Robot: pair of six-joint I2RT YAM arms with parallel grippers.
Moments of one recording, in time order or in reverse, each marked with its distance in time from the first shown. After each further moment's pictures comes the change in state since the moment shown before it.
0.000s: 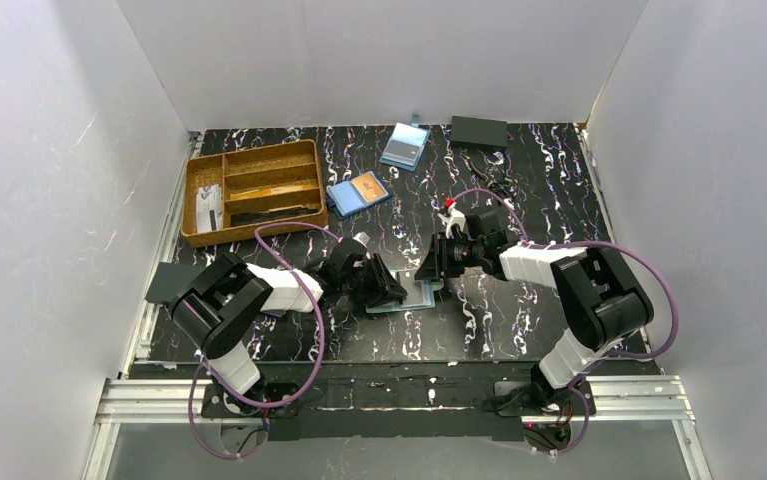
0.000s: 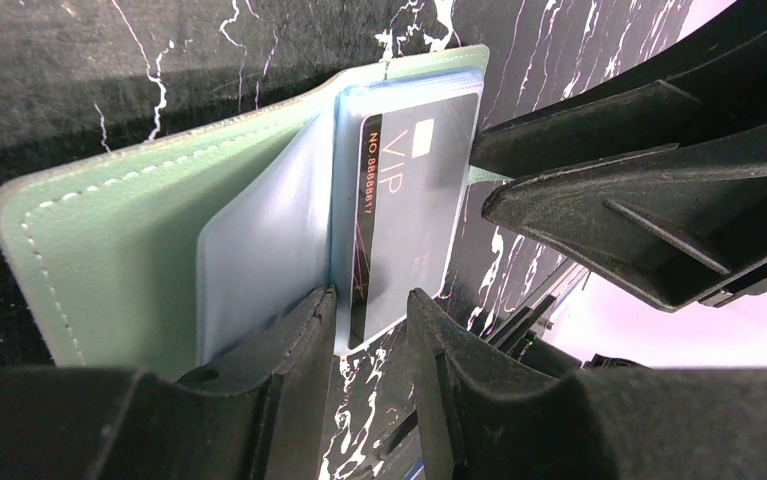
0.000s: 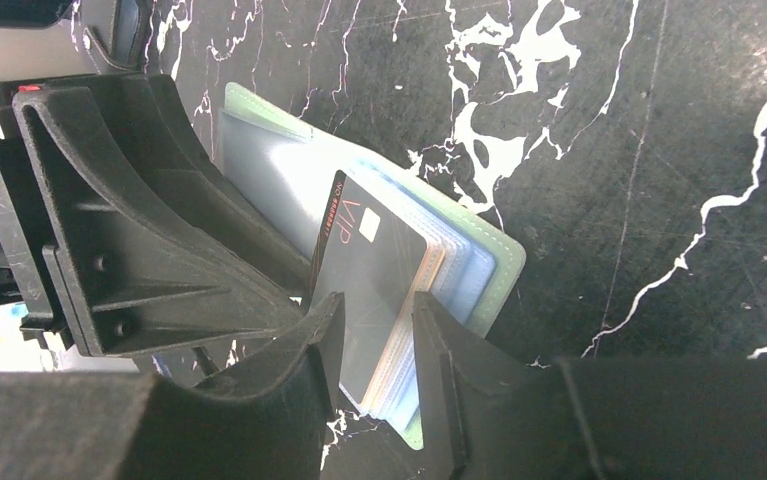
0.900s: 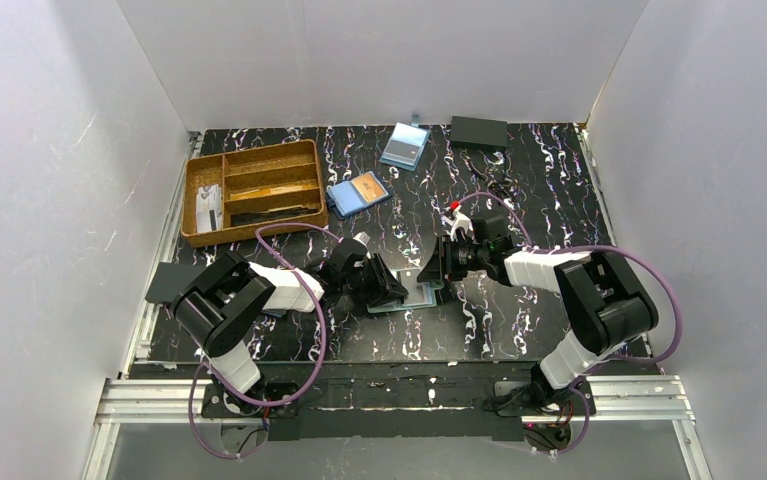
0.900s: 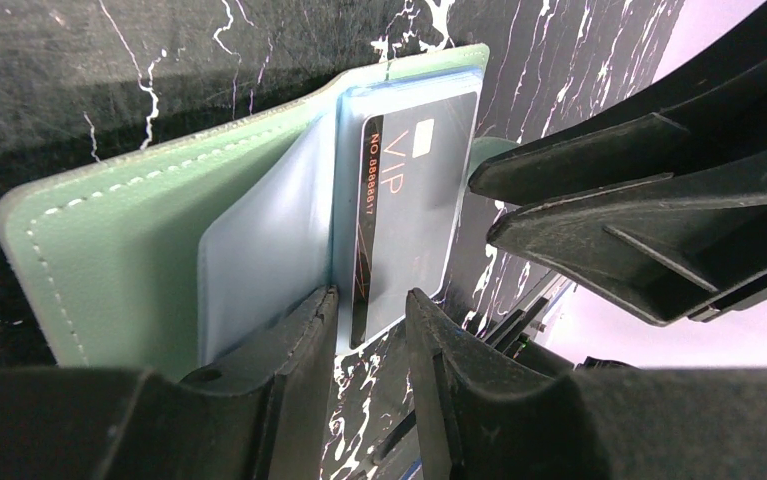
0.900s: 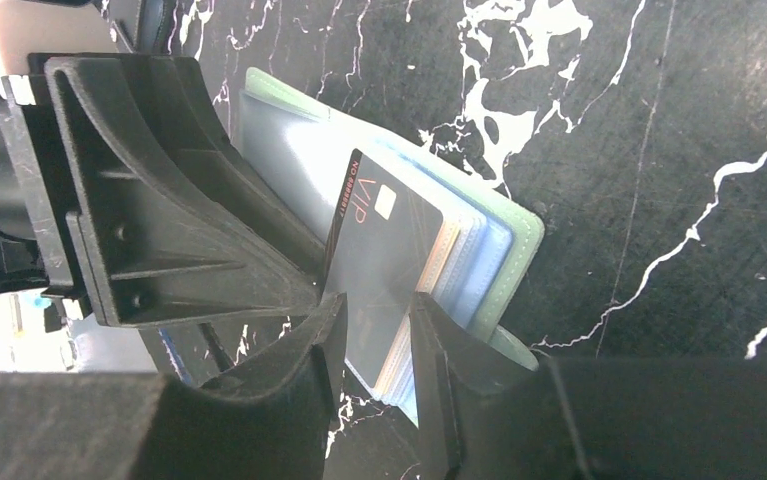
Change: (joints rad) left arm 0.000 0.015 0.000 0.025 0.003 -0.016; right arm -0.025 -0.034 -0.059 0.062 -0.048 0.019
